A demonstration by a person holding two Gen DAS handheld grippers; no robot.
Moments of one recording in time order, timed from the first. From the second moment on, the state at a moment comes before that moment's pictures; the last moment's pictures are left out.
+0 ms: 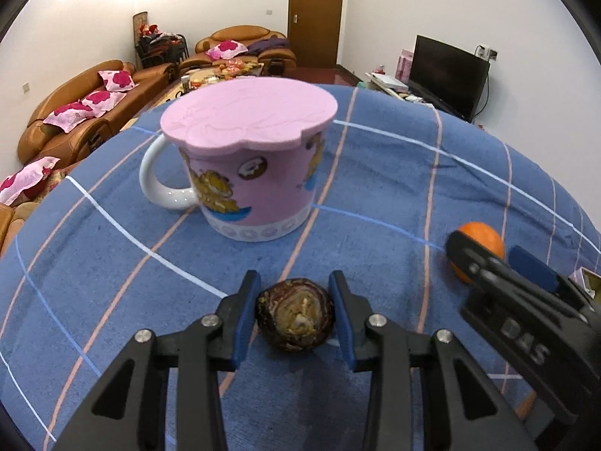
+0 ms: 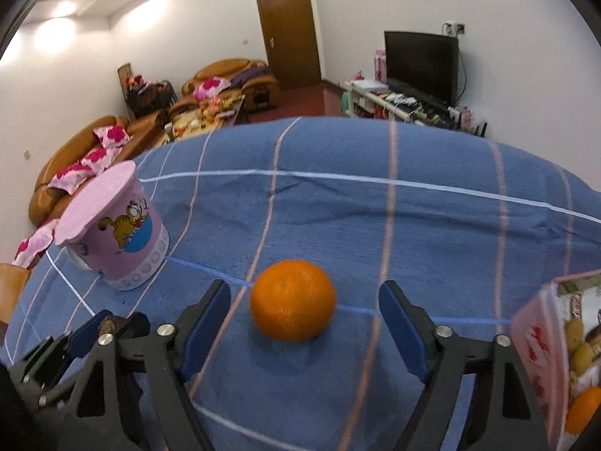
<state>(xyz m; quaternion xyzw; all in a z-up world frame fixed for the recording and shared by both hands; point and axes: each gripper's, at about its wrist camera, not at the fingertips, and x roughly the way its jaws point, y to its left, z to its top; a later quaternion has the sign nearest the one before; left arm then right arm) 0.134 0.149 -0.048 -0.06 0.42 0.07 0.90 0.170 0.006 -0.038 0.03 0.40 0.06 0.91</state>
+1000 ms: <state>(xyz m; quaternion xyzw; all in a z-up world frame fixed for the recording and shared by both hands) 0.129 0.154 -0.056 -0.06 0.42 0.08 0.90 0.094 0.021 -0.013 -0.02 0.32 0.05 0.95</state>
